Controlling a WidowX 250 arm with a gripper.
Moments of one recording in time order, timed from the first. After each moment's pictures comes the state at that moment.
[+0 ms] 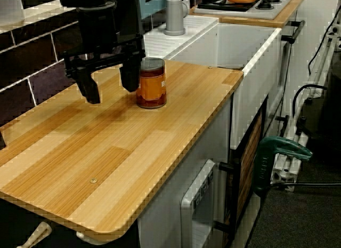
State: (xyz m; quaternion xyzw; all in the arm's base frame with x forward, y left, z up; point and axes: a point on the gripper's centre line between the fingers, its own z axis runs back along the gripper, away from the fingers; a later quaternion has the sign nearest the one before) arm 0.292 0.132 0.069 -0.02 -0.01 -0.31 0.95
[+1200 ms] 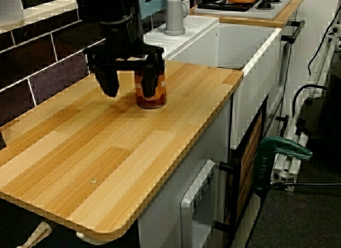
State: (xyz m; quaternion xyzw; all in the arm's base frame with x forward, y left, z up) arm 0.285 0.094 0.062 -0.07 -0.08 -0.59 0.80
